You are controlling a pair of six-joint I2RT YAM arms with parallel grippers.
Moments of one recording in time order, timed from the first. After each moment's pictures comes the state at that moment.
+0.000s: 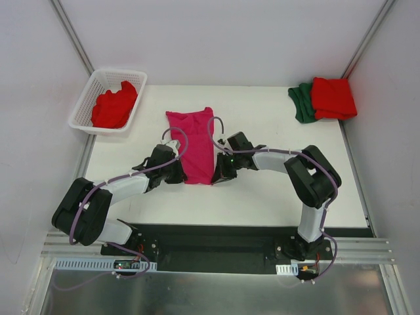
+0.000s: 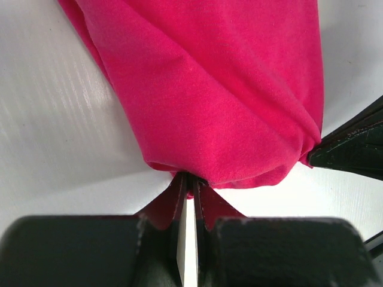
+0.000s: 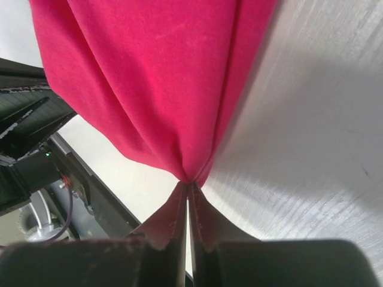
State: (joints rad) left arm -0.47 1.38 0.55 0.00 0.17 -0.52; right arm 0.66 1.88 1.04 -0.17 -0.56 0.62
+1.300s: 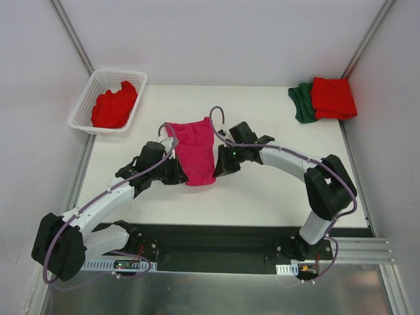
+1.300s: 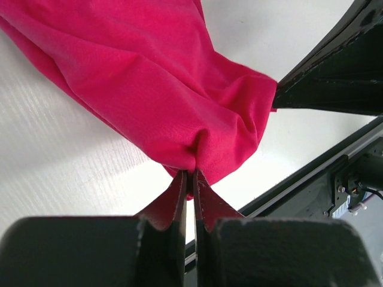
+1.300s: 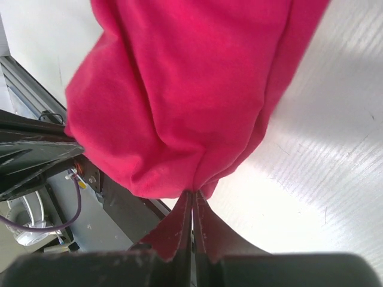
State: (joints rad) left arm -0.50 1.08 0.63 -0.31 0.31 -0.55; right arm 0.67 1.72 1.13 -0.42 -0.50 0.53
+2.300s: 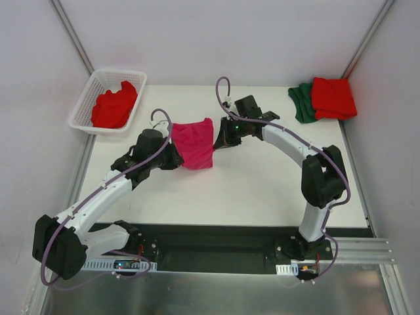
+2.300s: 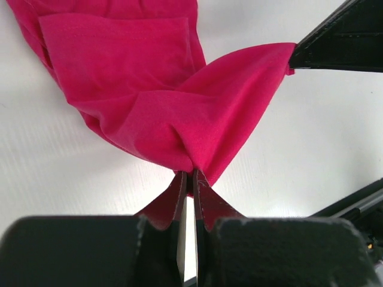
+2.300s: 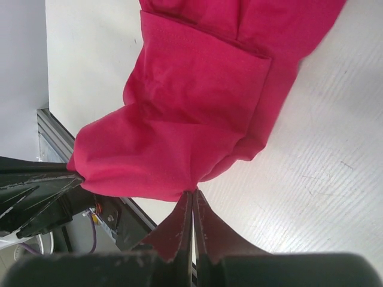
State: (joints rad) left arm -0.49 1.08 0.79 -0.38 0.12 -0.50; right arm 0.55 1.83 1.47 -0.53 -0.51 0.46
